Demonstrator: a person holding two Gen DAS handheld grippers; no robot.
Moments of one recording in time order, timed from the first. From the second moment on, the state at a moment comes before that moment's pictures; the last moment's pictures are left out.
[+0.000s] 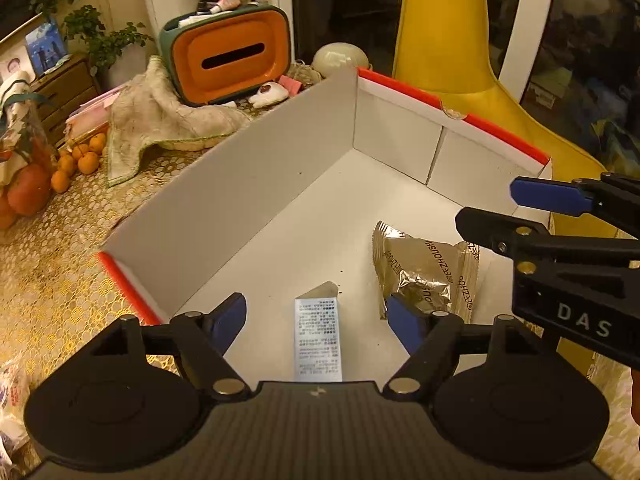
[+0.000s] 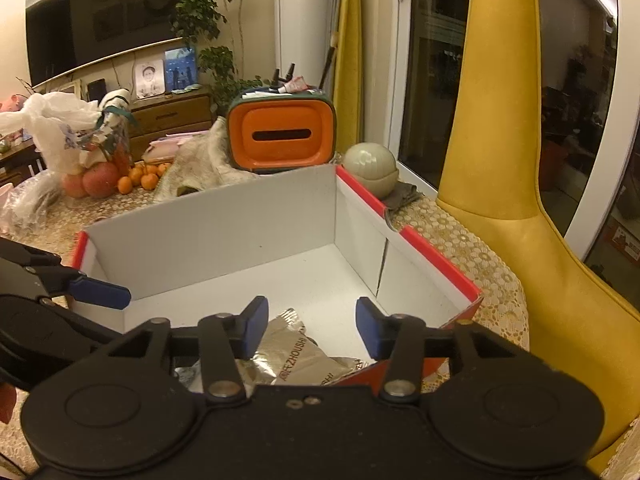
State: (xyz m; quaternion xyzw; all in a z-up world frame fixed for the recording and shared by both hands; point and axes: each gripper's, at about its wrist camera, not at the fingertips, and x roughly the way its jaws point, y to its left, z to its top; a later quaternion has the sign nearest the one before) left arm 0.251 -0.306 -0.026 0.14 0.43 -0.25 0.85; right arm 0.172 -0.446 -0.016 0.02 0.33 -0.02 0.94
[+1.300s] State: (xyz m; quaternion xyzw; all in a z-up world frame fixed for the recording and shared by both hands) left arm 0.126 -0.113 0.047 0.05 0.35 -0.15 0.92; right arm 0.106 -0.324 0.049 -0.02 0.29 0.07 0.96
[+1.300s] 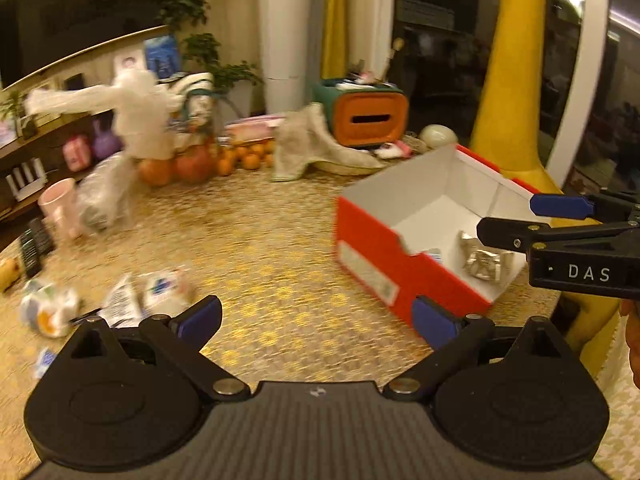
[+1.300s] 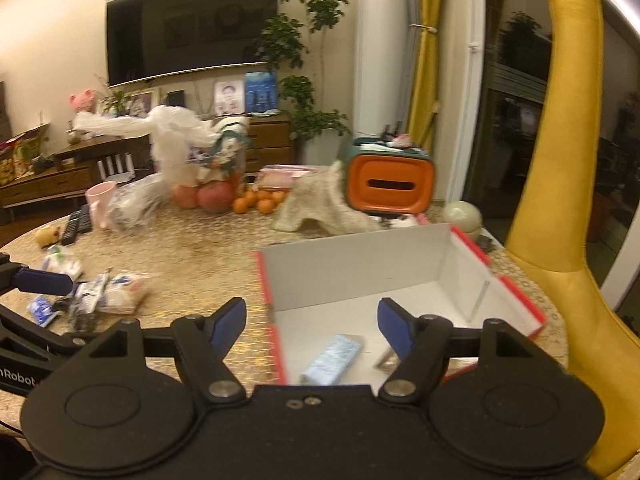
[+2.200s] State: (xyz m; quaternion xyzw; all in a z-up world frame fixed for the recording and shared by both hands) left arm 0.108 0.086 0.007 -0.01 0.33 -0.02 0.94; right arm 0.149 -0.169 0.026 -0.04 0.32 0.16 0.93
